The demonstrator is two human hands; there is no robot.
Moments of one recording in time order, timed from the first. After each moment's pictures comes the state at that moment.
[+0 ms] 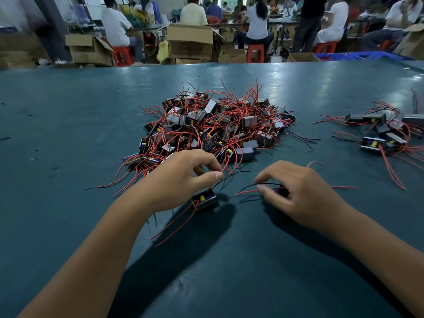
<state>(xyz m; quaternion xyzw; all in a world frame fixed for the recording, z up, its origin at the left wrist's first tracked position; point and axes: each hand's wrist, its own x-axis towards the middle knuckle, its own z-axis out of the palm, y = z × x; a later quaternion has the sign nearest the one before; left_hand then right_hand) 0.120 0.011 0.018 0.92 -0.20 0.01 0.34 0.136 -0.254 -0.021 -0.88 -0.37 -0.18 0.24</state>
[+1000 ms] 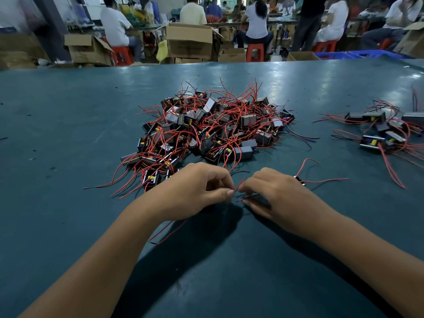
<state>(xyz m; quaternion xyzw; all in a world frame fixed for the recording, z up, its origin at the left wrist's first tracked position) 0.119 -0.009 0.007 0.91 -0.24 -0.07 0.32 0.131 -0.235 -0.025 -0.88 -0.42 -0.13 0.15</state>
